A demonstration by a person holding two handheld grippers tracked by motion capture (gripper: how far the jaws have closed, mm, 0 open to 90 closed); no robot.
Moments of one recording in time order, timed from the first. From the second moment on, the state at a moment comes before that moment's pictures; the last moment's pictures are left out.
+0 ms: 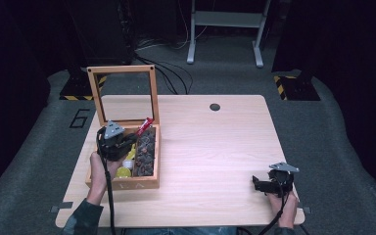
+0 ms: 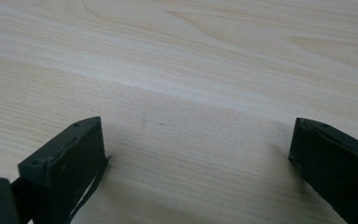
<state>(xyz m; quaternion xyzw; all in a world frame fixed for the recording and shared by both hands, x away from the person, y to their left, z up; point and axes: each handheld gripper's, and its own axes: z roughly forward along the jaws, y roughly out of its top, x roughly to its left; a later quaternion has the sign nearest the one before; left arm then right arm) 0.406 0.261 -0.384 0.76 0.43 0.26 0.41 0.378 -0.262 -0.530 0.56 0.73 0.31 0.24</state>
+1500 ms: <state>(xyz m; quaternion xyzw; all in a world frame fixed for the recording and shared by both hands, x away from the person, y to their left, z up) 0.437 0.165 -0.404 0.80 0.38 0.21 0.42 0.377 -0.262 -0.530 0.56 0.73 0.31 0.24</state>
